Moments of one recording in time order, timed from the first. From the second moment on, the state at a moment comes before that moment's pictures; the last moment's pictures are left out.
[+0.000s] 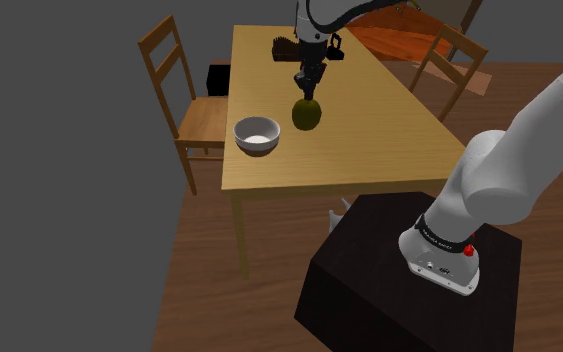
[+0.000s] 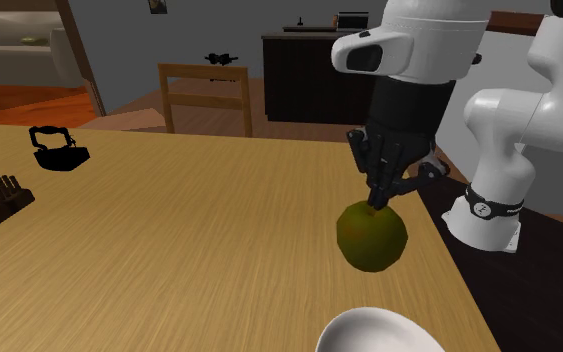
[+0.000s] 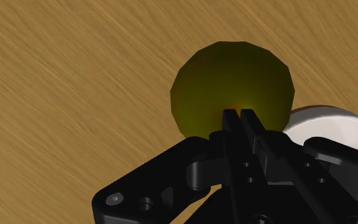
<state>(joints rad) 0.15 -0.16 -0.18 -2.12 -0.11 1.94 0.04</state>
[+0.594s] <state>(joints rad) 0.14 -0.13 -0.18 -2.21 -0.11 2.07 0.04</state>
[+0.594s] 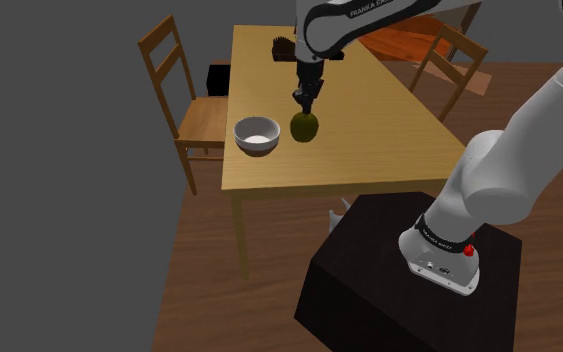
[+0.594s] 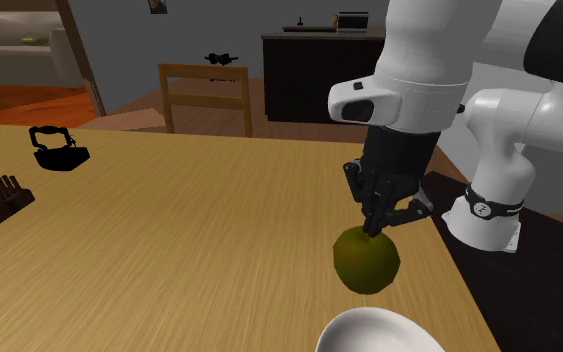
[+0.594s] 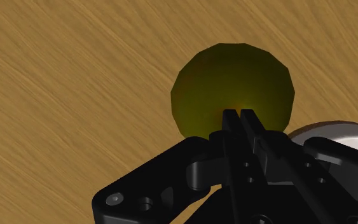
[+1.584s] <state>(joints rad) 0.14 -0.10 -0.18 -2.24 -0.11 2.12 0.04</state>
